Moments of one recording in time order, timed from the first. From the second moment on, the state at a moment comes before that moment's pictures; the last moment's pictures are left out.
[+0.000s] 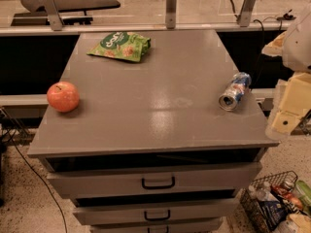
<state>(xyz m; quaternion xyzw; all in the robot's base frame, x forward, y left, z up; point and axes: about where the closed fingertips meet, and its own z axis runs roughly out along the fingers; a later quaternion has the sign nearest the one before) 0.438 -0.216 0.978 -0.60 0.78 -0.04 0.16</state>
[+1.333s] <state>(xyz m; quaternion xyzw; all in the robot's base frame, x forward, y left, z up) 0.535 -0.147 0.973 -0.61 0.75 0.01 0.24</state>
